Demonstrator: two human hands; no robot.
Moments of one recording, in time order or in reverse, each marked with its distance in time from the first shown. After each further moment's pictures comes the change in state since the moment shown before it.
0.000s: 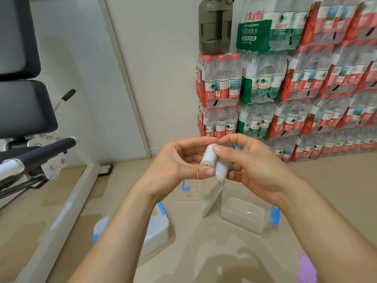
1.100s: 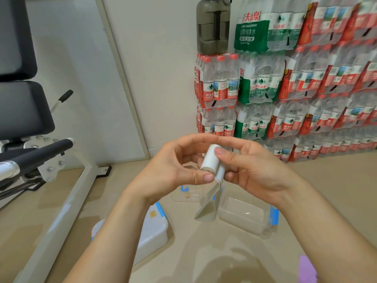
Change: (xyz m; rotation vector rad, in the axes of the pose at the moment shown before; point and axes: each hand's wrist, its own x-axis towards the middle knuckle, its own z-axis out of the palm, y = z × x) left_hand -0.004 0.009 -0.001 0.210 -0.097 0.022; right_hand 0.001 0.001 -0.003 0.101 -0.160 0.006
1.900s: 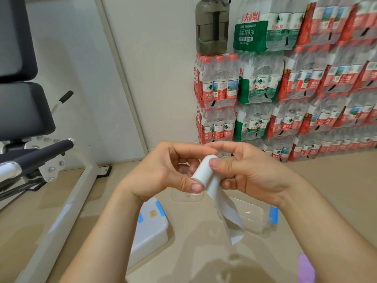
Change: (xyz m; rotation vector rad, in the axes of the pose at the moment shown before) left_hand -0.004 0.001 -0.012 -0.080 -0.084 -0.031; right_hand -0.006 -0.004 -0.002 -0.037 -0.148 0.084
